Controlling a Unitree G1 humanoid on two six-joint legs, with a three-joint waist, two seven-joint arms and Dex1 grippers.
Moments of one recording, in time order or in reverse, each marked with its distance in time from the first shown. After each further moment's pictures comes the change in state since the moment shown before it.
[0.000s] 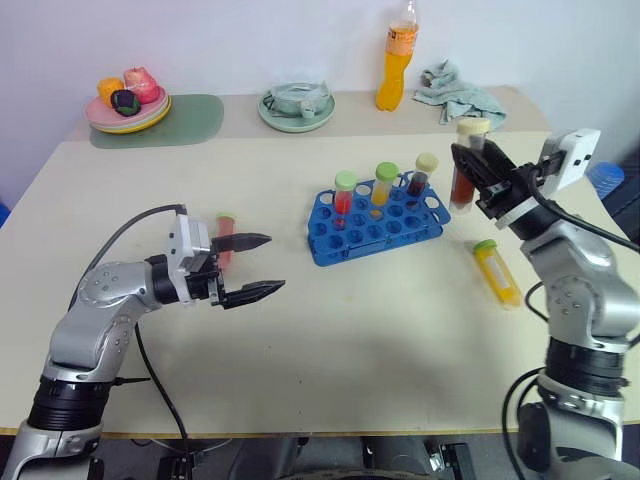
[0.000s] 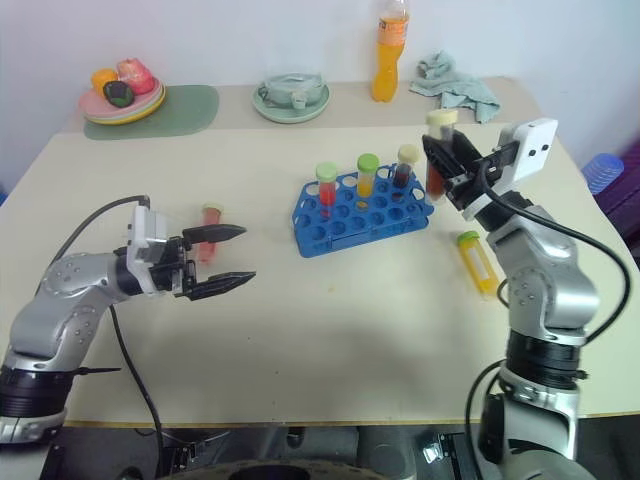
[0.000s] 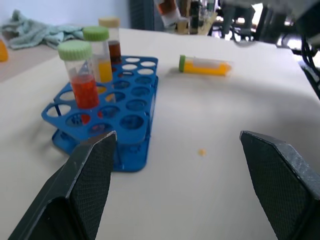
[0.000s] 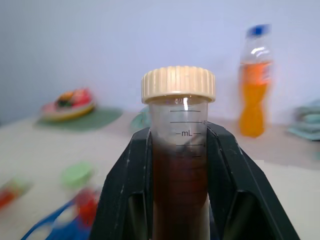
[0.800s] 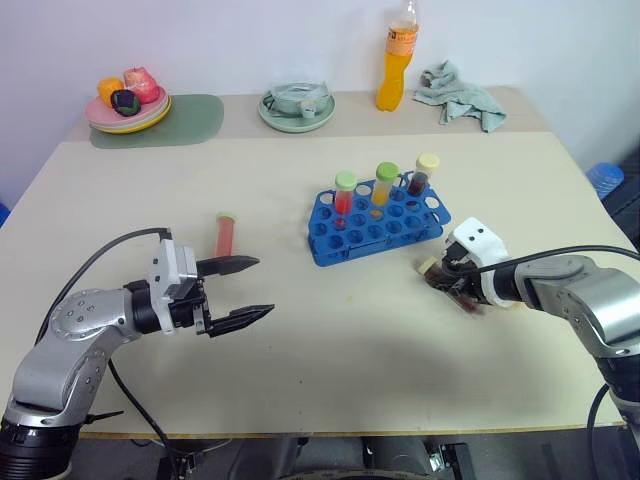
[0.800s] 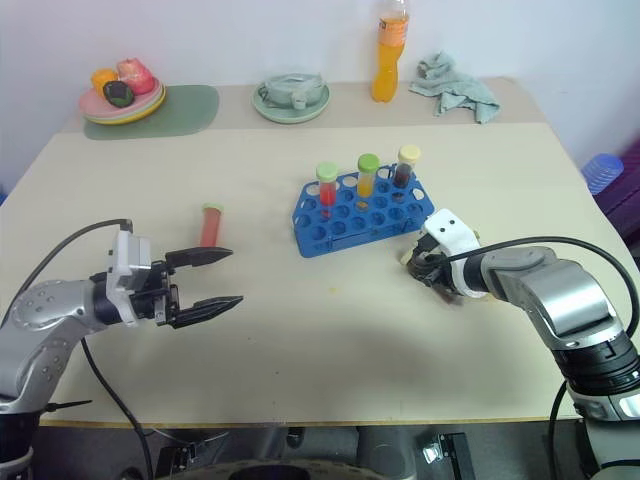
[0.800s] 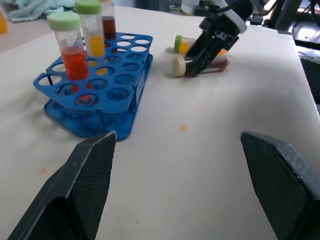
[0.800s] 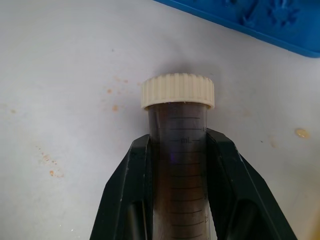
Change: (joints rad) left arm 0.191 0.083 0.076 -0.180 -0.050 0.066 0.041; right arm 0.064 -0.549 0.447 -0.187 -0.048 0.797 0.098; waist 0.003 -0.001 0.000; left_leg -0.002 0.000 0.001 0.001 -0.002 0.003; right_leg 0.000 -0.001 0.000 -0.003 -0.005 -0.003
